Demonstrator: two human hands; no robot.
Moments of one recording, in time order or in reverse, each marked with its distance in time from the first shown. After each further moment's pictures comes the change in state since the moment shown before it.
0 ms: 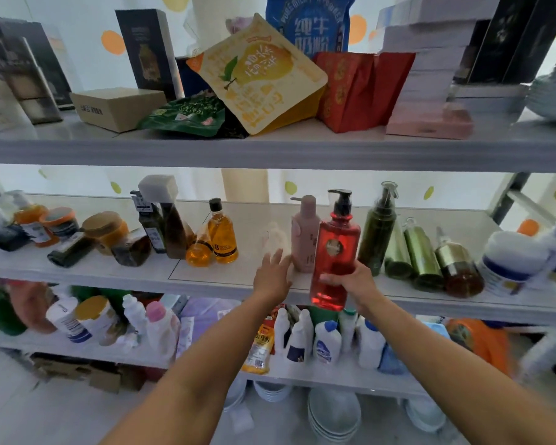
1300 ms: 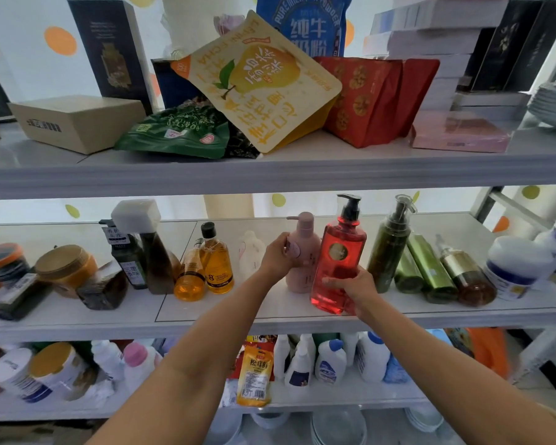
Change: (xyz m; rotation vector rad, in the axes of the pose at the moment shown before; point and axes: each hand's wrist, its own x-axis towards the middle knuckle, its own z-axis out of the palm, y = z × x) left_hand 0.095 -0.021 -0.046 -0.835 0.029 0.118; right_hand 0.052 -0.014 0.041 0.227 0.146 0.072
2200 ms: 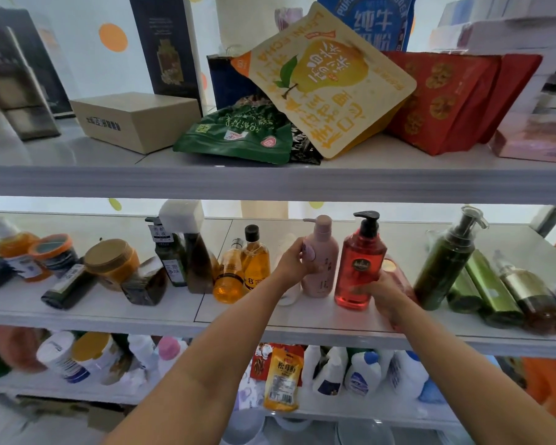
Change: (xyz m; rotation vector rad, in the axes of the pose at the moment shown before) left_hand 0.007 -0.036 -0.050 -0.058 -0.068 -0.072; right_hand 0.051 0.008 0.033 -0.177 -0.155 0.018
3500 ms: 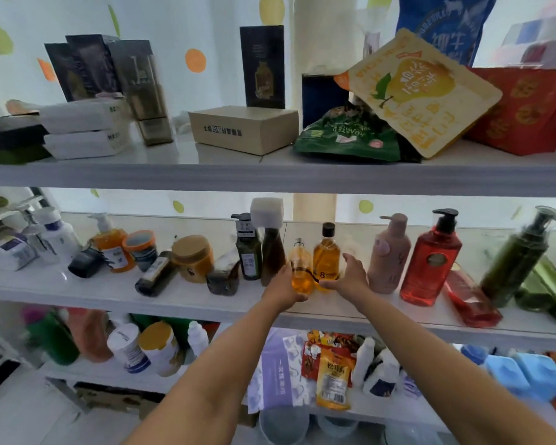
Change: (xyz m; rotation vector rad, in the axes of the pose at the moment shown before) left_hand -0.081 -0.097 -0.136 0.547 0.035 -0.155; right_hand -0.044 -0.008 0.210 -0.708 0.185 -0.247
